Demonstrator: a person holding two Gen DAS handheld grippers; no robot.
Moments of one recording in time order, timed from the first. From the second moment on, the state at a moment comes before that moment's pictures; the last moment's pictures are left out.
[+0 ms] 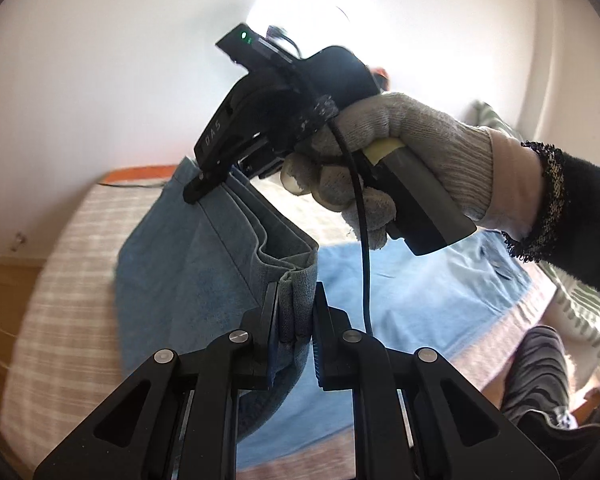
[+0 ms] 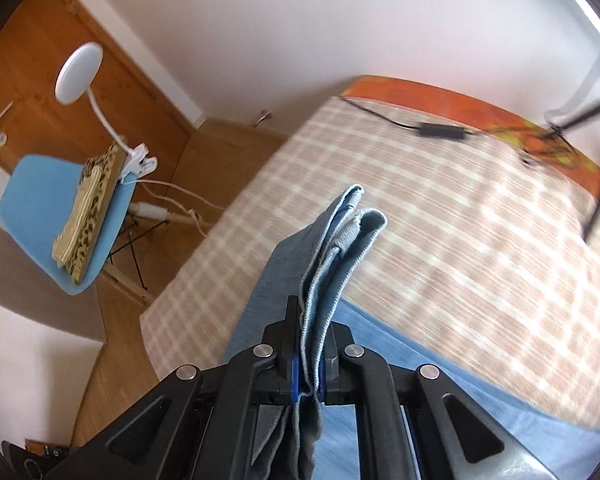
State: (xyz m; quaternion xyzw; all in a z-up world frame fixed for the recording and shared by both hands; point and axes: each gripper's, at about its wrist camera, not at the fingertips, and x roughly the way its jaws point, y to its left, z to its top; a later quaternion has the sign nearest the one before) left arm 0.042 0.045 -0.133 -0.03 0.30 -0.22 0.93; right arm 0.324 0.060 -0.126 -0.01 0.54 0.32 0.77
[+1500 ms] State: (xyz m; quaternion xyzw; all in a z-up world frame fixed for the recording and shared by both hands) left arm 0.046 -0.203 -0.129 0.03 0.36 -0.38 0.85; right arm 0.250 -0.272 -0.118 0.07 0.50 0.19 0.84
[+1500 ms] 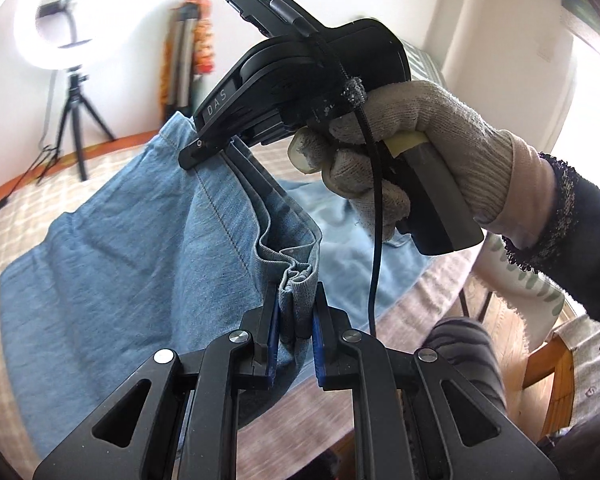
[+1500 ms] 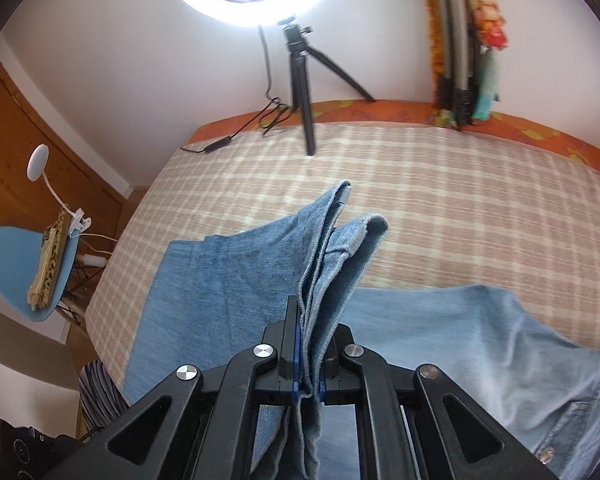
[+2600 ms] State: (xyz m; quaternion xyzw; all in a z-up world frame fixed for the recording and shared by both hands) left arm 0.041 -0.414 -0.143 0.08 0.38 -0.52 0.76; right arm 0.198 -0.515 -0.136 0.11 0.52 0.04 0.85
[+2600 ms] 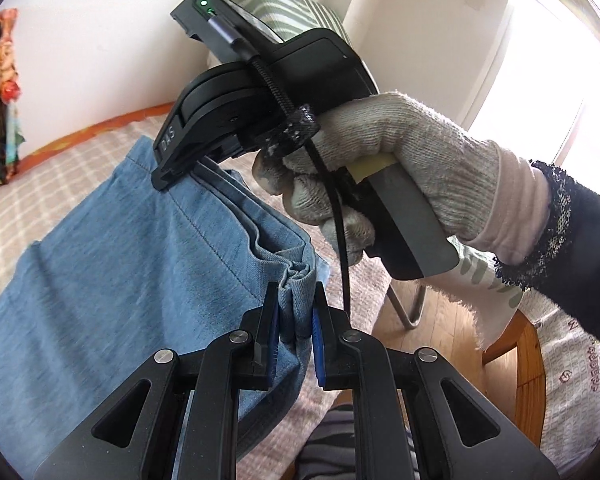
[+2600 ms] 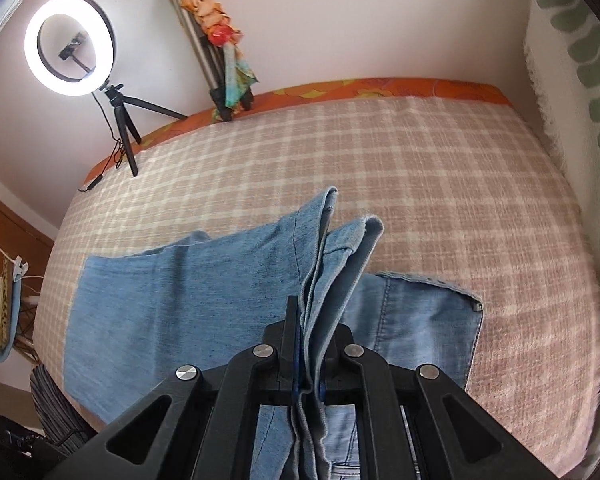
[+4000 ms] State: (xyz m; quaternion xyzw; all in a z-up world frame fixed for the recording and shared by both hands) left arm 0.088 -0.225 -0.151 0.05 0.44 -0.33 0.83; right arm 0.167 -0.571 -0.143 0.15 0.44 0.04 0.88
